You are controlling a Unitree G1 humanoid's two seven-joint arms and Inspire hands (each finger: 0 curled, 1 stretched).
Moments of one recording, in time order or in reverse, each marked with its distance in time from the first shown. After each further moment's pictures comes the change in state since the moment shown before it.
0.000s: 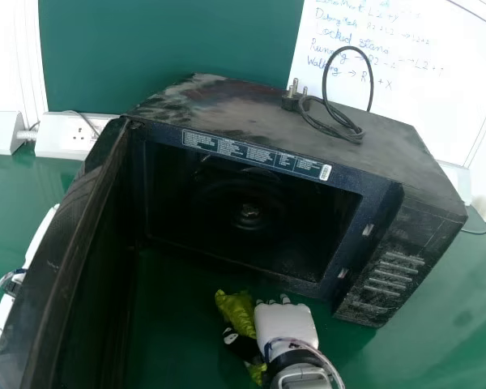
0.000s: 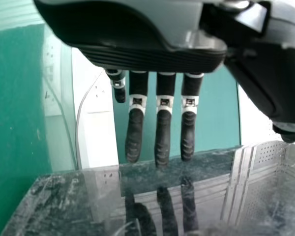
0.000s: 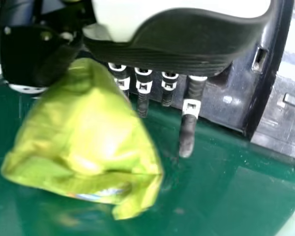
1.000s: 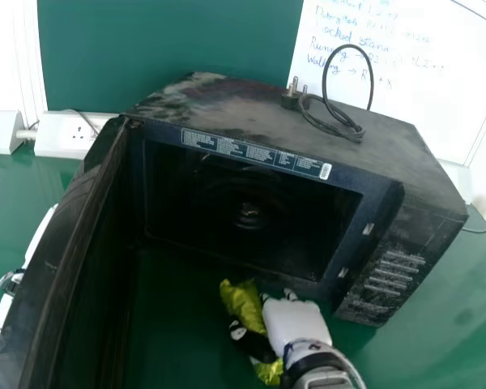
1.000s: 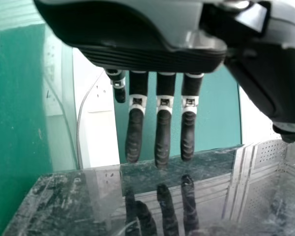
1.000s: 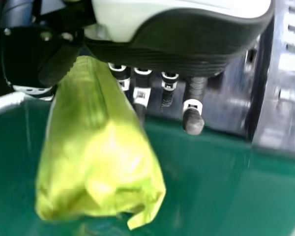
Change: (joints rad) left arm 0.000 0.000 0.000 -0.004 -0.001 0.011 0.009; right arm 0.029 -0.009 -0.119 -0.109 0.195 -0.036 -0.084
